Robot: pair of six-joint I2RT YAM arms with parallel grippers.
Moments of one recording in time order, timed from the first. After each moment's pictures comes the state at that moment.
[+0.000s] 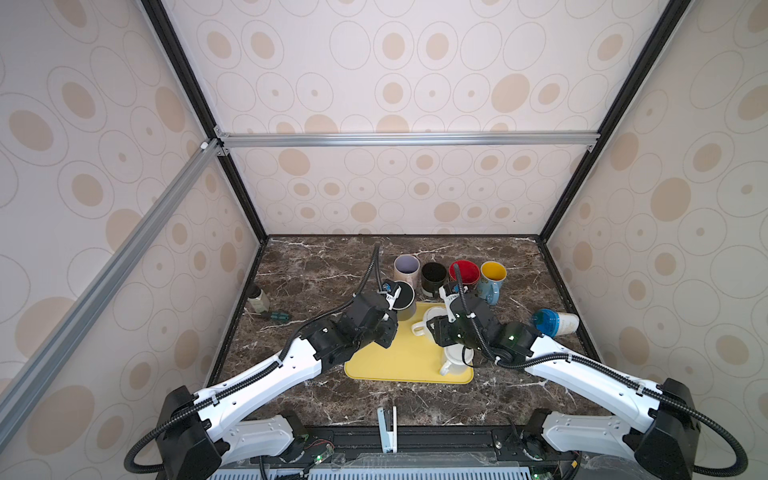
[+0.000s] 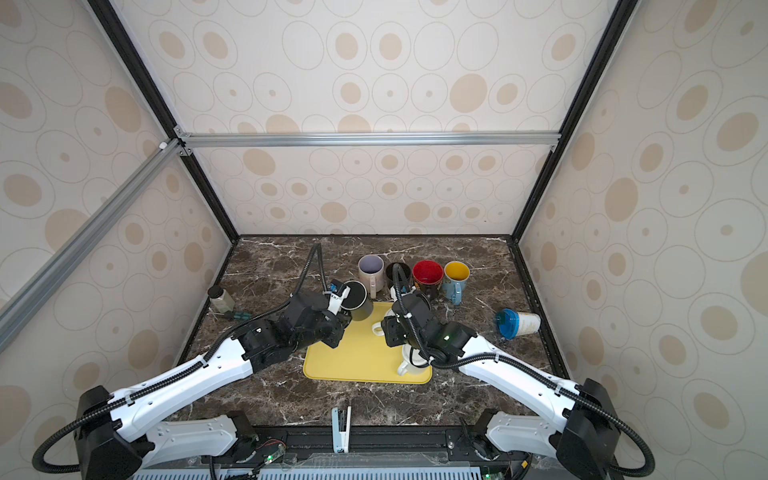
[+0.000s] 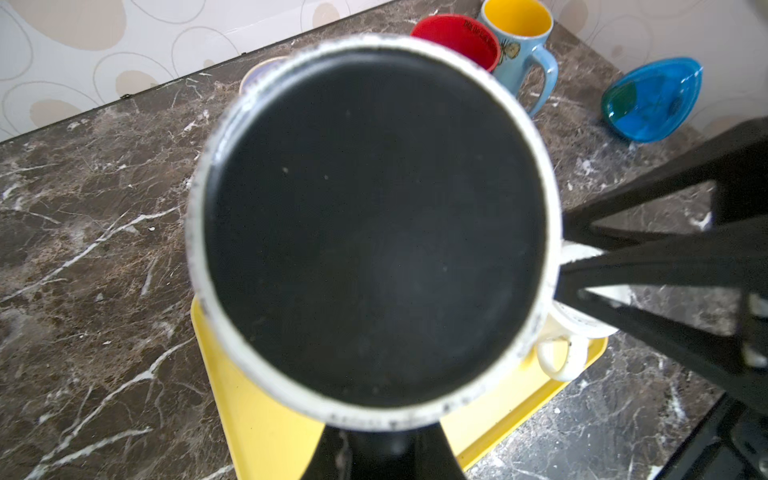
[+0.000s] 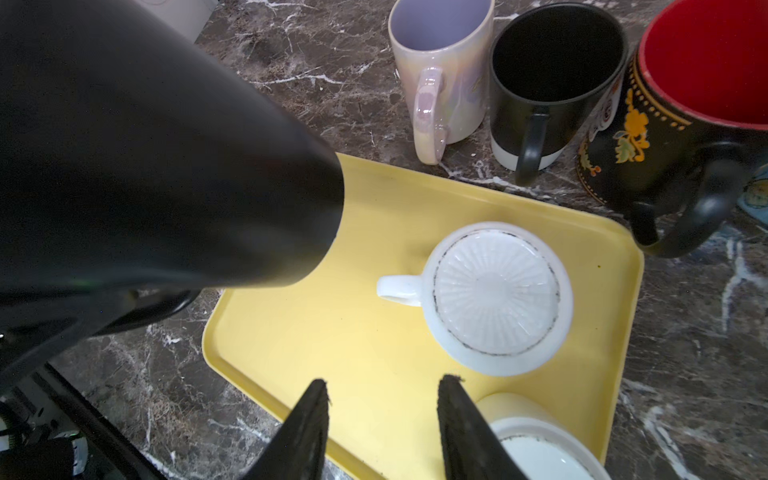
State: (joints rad) left arm -0.83 1.16 0.97 -0.47 -0.17 -0.23; right arm 0.83 1.17 0.89 -0.43 0.14 0.52
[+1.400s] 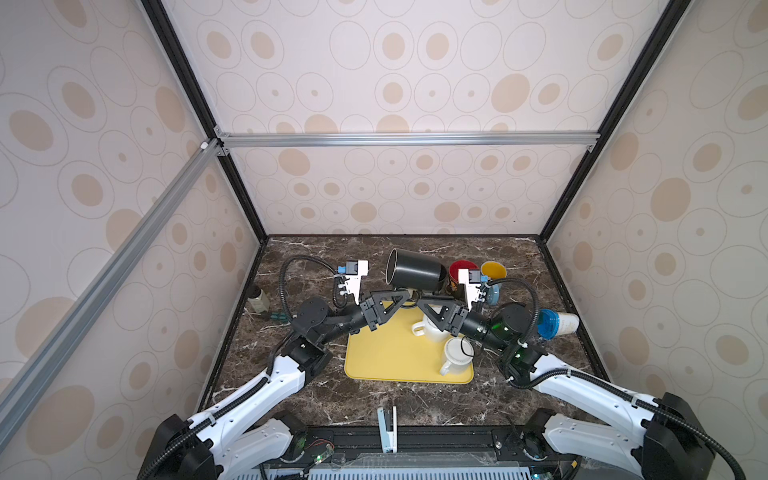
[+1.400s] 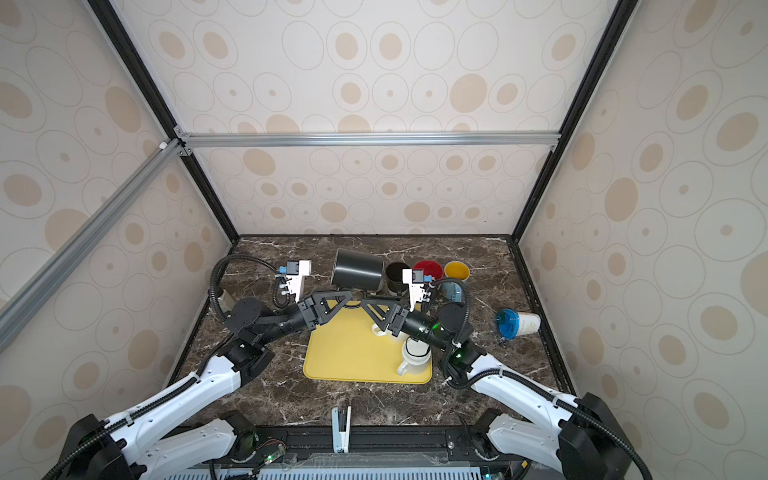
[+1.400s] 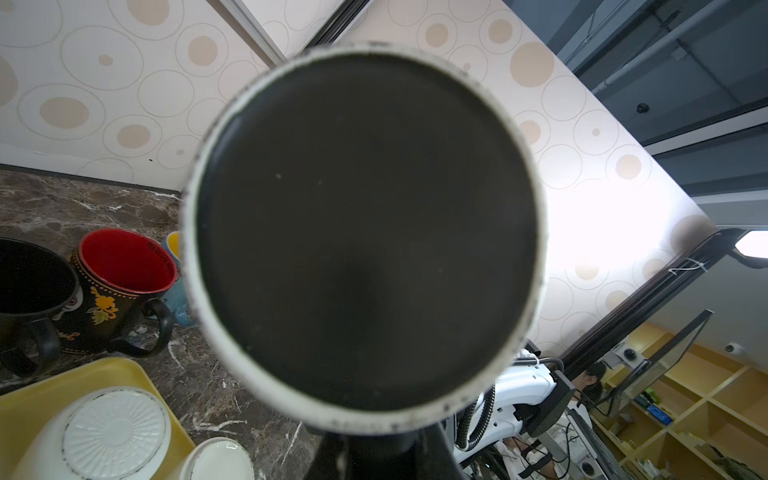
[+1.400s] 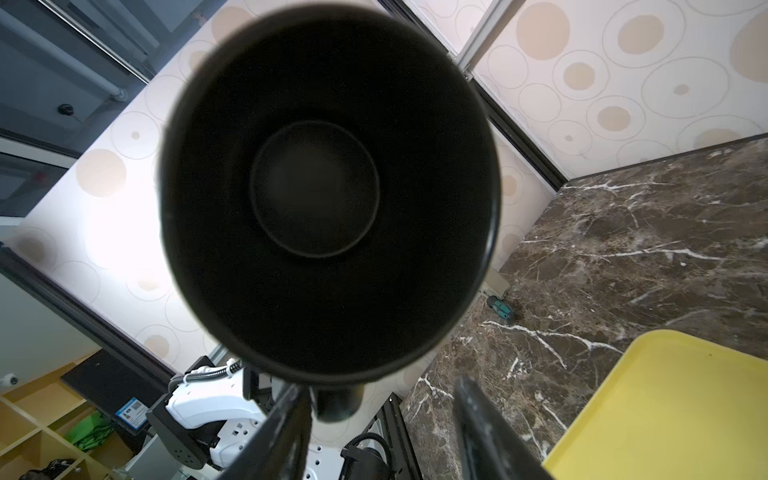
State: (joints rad) left arm -0.60 1.03 0.63 0.67 0.58 -0.99; right arm 0.71 1.09 0.57 0.75 -0.46 0.95
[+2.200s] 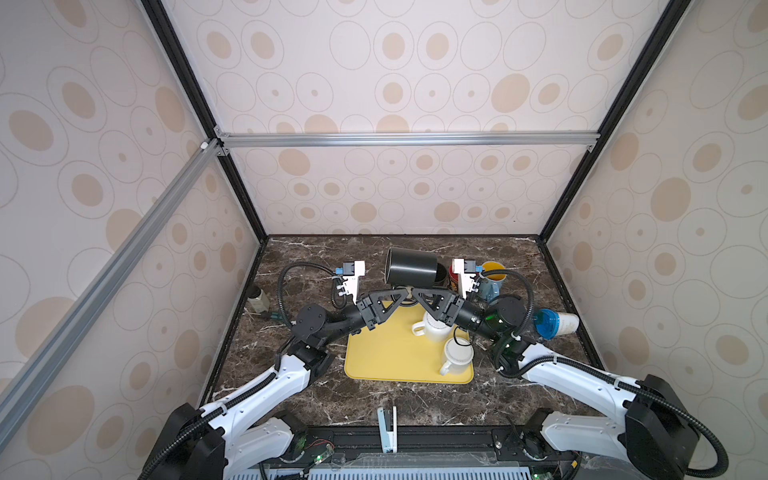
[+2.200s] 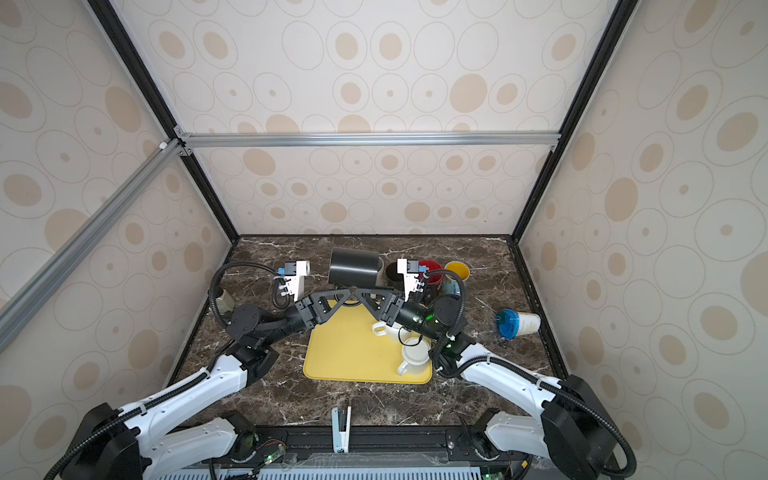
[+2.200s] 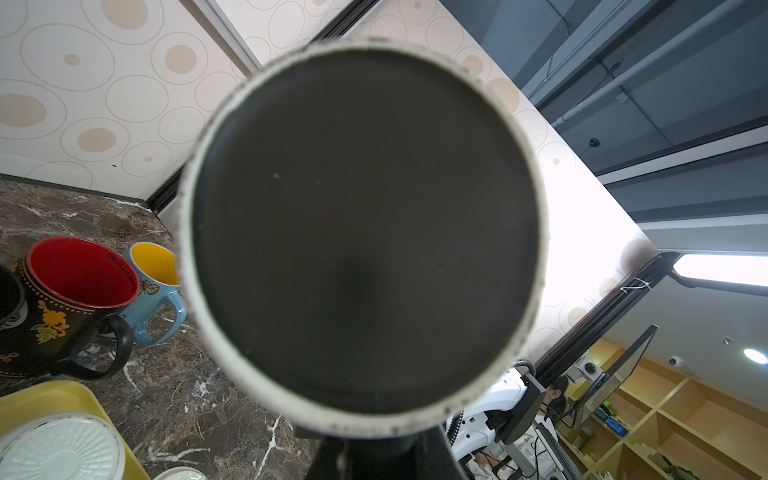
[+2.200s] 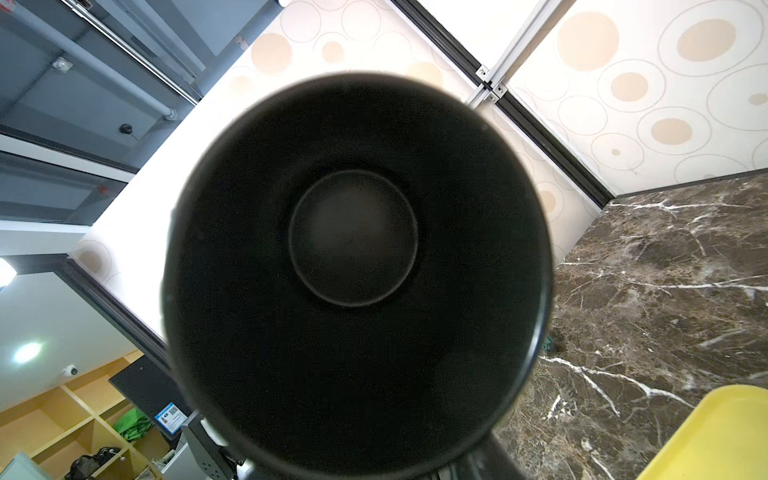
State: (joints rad) left arm -0.60 1.08 0.58 0.88 0.59 -1.11; right arm 0.71 1.20 0.65 0.88 -0.49 1.02
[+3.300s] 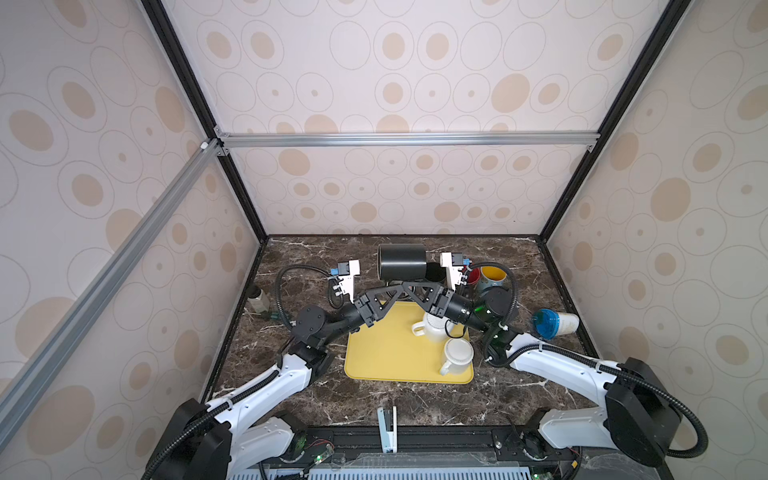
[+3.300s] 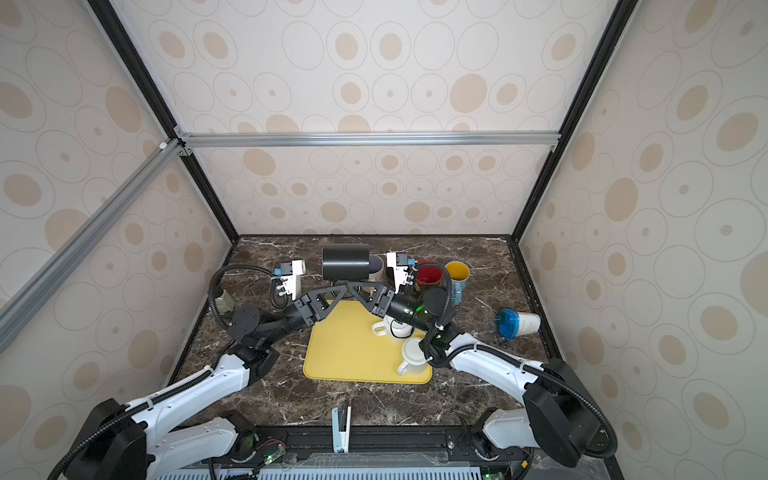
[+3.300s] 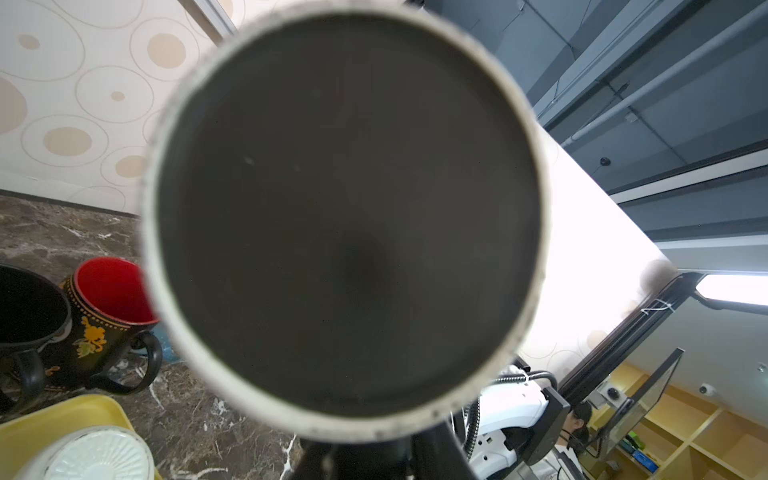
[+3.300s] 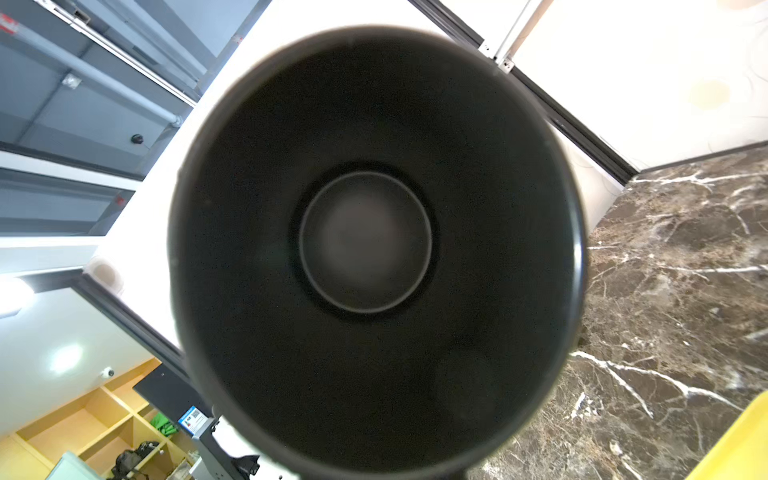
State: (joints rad) left arm -0.58 1.08 0.55 0.88 0.55 -1.06; right arm 0.71 1.31 0.73 0.88 -0.51 1.08
